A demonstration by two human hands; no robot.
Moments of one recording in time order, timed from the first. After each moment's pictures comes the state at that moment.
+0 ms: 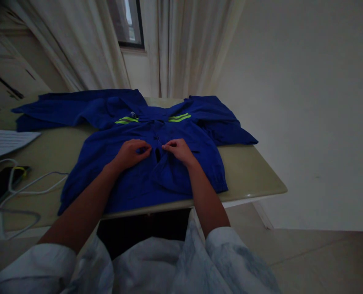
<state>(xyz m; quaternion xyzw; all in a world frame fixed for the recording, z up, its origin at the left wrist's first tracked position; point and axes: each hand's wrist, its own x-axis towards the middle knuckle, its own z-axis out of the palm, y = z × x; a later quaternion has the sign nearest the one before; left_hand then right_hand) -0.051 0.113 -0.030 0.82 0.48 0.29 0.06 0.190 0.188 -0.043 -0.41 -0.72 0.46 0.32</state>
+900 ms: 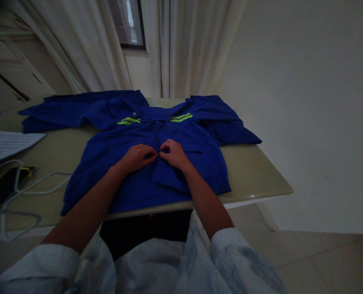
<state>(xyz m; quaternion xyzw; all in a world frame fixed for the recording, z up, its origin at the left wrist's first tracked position) -0.043 0.110 -0.034 0.84 0.49 0.21 0.05 0.166 0.171 -0.045 -0.36 -0.82 0.31 0.32</state>
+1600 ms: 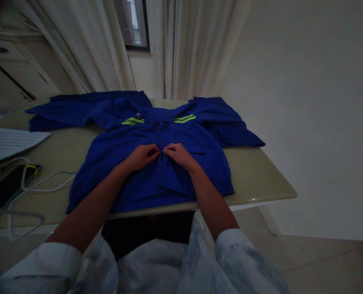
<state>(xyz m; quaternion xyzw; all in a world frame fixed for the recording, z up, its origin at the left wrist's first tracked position) -0.045 0.118 -0.038 0.79 0.53 0.25 0.17 0.170 0.172 -0.043 -0.40 -0.68 0.54 0.29</state>
